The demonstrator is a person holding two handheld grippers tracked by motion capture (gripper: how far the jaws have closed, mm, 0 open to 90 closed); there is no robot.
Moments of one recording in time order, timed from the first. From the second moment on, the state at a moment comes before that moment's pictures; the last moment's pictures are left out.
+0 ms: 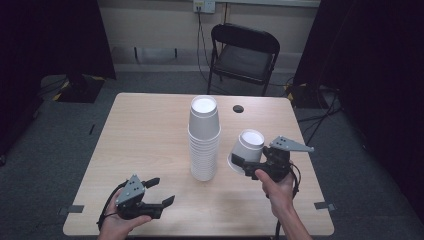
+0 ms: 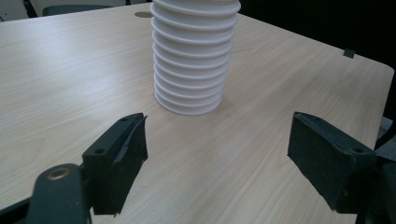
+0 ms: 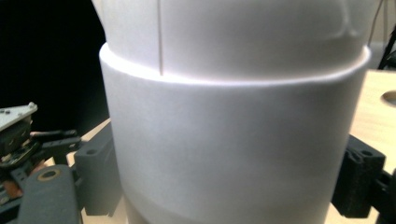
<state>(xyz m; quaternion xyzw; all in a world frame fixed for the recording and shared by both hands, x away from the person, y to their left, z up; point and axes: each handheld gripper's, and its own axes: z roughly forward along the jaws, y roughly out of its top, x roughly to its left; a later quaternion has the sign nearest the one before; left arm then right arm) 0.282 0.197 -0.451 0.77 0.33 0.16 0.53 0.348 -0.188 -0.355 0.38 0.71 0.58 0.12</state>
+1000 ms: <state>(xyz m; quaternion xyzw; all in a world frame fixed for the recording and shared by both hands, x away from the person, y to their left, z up) 0.294 0.129 -0.447 0.78 0.26 0.16 0.55 0.325 -0.129 -0.404 0.38 0.72 0.58 -0.01</state>
